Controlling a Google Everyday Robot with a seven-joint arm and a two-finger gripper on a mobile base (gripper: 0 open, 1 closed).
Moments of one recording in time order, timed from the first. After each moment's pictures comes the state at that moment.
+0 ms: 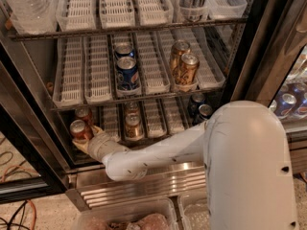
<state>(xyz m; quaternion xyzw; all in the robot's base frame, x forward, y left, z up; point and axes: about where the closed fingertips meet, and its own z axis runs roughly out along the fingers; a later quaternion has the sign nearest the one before) 0.620 0.259 0.602 -0.35 0.70 0.21 0.59</state>
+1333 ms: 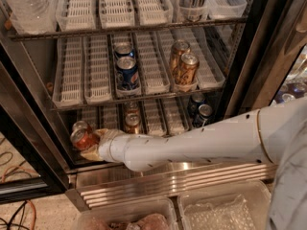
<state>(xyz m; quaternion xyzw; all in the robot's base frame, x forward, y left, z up) 0.550 0.209 0.655 -0.51 0.68 0.18 0.49</state>
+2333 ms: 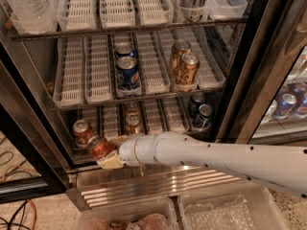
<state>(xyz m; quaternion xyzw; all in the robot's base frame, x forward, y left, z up) 0.519 0.146 0.650 -0.50 0.71 0.26 0.43</state>
